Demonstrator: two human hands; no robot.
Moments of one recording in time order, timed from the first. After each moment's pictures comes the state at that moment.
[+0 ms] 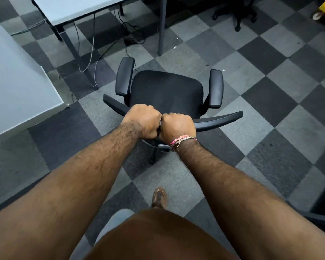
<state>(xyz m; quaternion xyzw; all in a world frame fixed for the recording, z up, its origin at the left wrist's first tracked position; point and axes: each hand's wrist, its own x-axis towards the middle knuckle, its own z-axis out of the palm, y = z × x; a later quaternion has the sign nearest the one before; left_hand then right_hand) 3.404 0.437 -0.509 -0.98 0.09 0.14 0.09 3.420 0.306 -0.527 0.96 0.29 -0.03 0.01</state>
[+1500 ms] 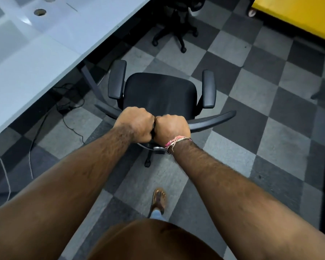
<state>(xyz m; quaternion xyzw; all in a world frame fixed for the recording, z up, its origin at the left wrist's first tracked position) 4.142 0.414 -0.514 -0.95 0.26 0.11 0.12 4.117 0.283 -0.525 0.99 0.15 -0.04 0.01</state>
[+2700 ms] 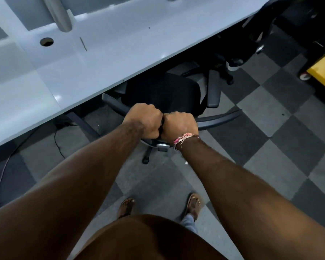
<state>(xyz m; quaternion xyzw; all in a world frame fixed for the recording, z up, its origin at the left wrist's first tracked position) 4.622 0.334 -0.519 -0.99 0.09 0.12 0.07 4.646 0.199 -0.534 0.95 0.32 -0.01 0.04</state>
